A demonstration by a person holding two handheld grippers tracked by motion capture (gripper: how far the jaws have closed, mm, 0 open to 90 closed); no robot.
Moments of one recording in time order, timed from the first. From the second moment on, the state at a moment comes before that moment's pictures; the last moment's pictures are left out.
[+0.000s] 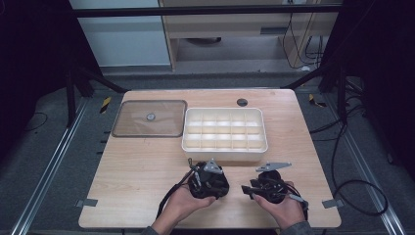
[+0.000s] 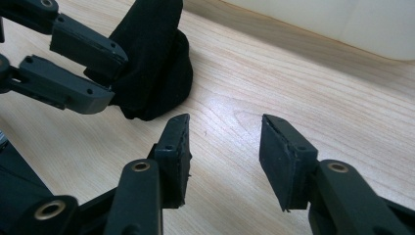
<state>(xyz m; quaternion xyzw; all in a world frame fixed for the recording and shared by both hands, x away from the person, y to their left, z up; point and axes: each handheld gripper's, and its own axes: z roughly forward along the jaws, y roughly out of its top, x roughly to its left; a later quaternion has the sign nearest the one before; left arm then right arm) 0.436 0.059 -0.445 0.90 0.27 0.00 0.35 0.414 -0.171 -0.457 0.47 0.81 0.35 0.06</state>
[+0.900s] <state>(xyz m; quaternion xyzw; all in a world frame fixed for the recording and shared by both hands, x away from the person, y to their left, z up) 0.439 0.156 -0.426 0.86 0.35 0.14 0.35 0.434 -0.122 -0.424 0.45 0.81 0.36 0.06</state>
